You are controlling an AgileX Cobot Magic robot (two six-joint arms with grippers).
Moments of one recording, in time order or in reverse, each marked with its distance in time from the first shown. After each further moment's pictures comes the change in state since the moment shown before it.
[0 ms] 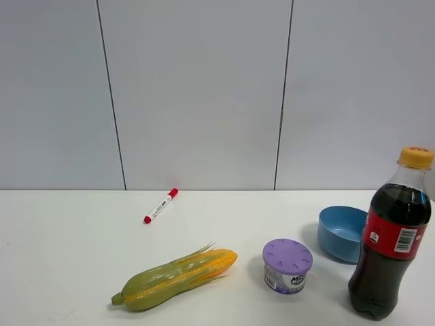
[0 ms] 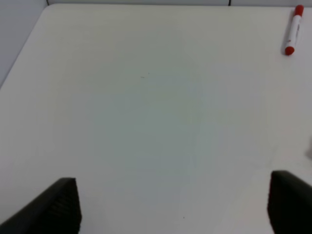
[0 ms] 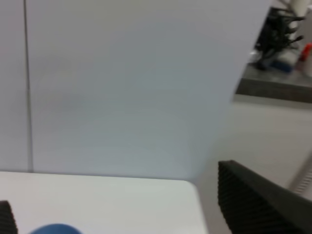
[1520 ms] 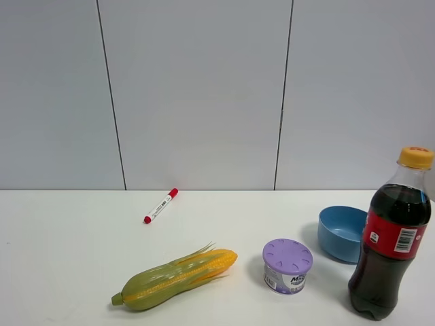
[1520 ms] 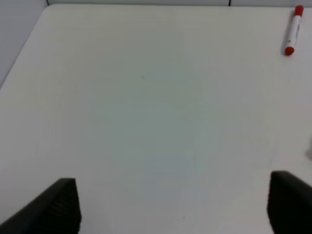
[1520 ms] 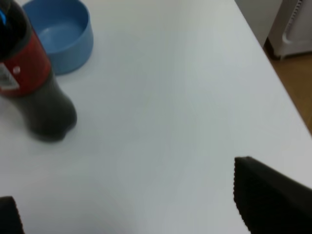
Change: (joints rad) left arm 0.000 0.000 0.000 0.000 0.000 0.000; right arm -0.204 -0.491 0.414 0.212 0.462 0.118
